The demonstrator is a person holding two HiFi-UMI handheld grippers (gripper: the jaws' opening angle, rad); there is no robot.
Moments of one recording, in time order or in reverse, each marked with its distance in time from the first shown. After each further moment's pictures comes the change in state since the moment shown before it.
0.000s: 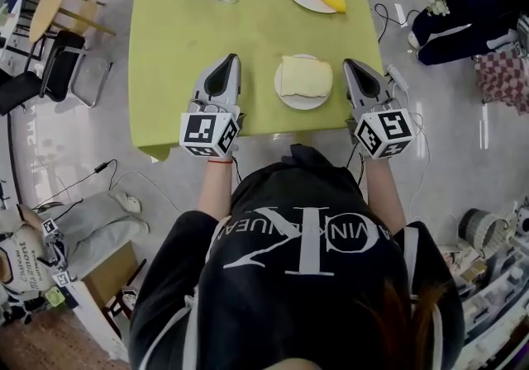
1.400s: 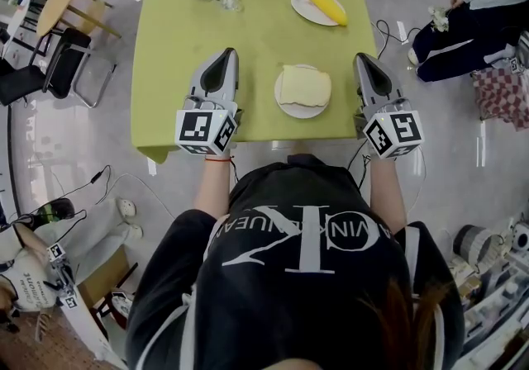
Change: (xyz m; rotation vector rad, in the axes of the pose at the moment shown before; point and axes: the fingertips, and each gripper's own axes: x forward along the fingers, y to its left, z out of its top) left arm 0.000 0.004 0.042 0.029 -0.095 0.040; right arm -0.004 -0.016 0.053 -0.052 -0.155 0.011
